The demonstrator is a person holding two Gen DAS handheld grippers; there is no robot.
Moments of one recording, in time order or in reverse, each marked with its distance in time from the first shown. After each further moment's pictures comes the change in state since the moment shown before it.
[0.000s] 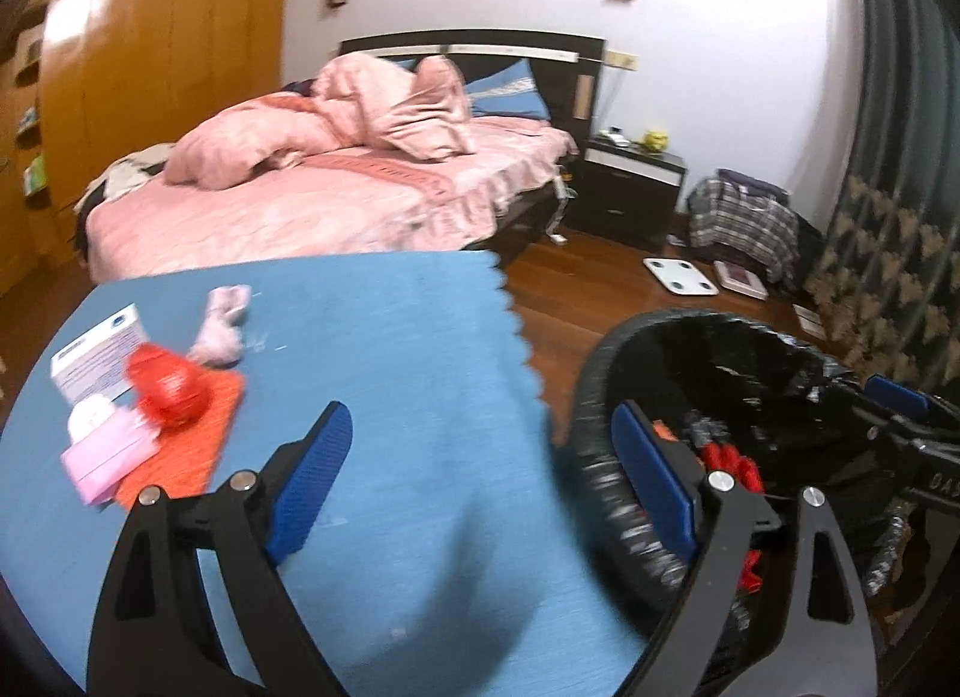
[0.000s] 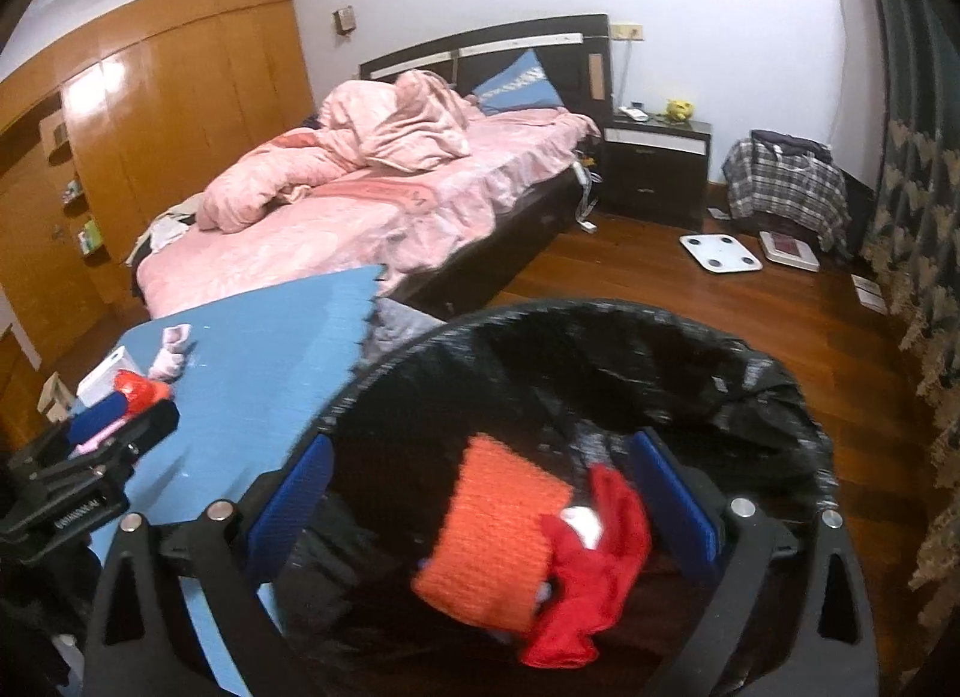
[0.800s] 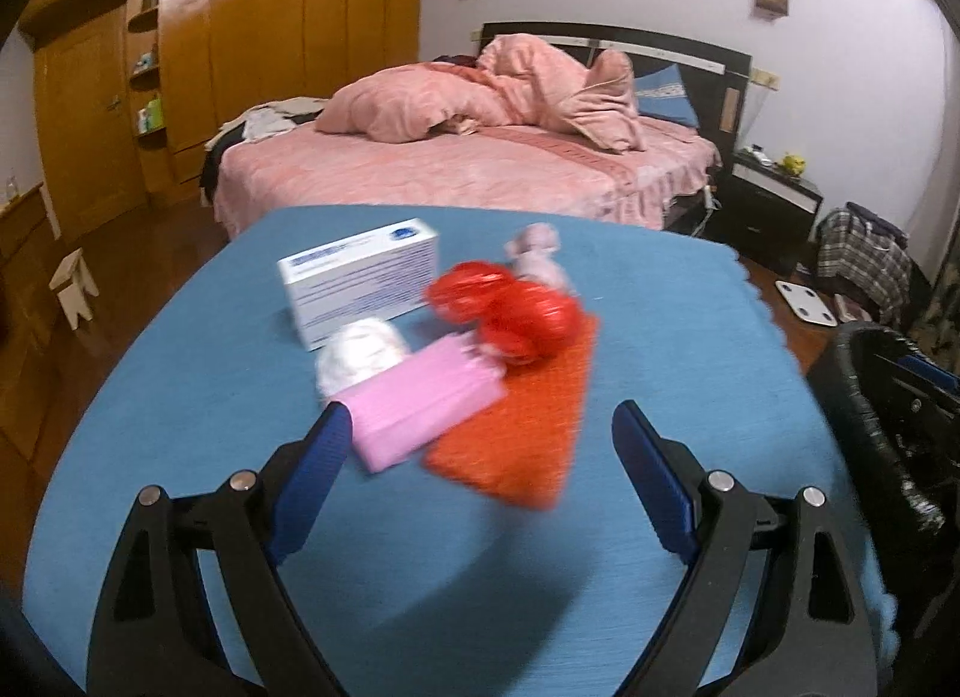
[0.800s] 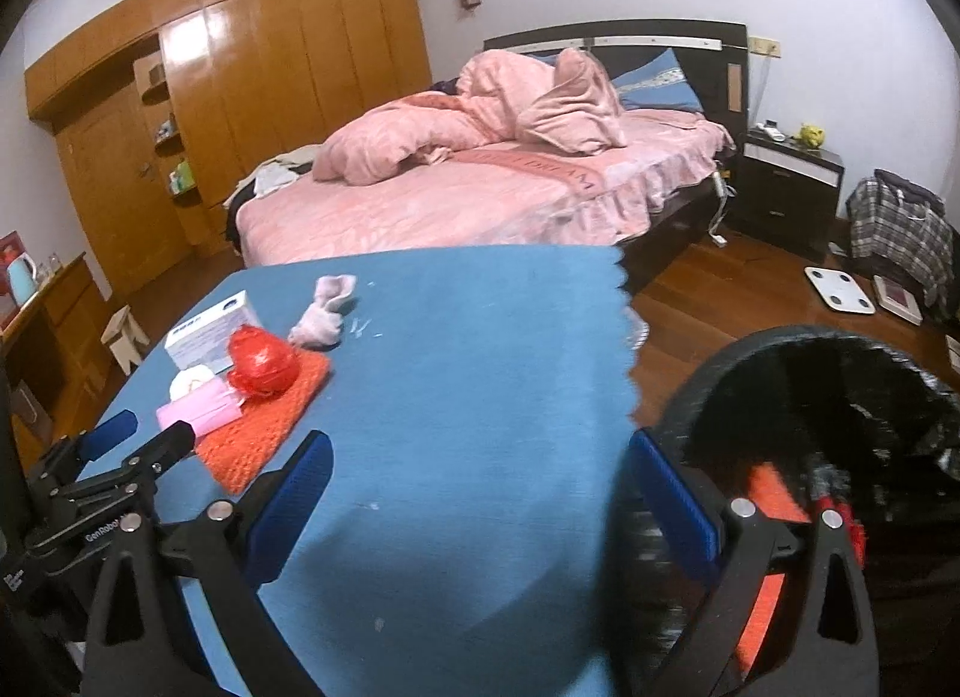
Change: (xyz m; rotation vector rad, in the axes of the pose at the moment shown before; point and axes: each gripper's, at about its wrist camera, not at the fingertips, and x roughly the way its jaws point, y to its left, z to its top) left arm -0.030 0.179 -0.038 -0.147 0.024 0.263; right arm 0.053 0.174 -0.018 -0.154 0.035 0.201
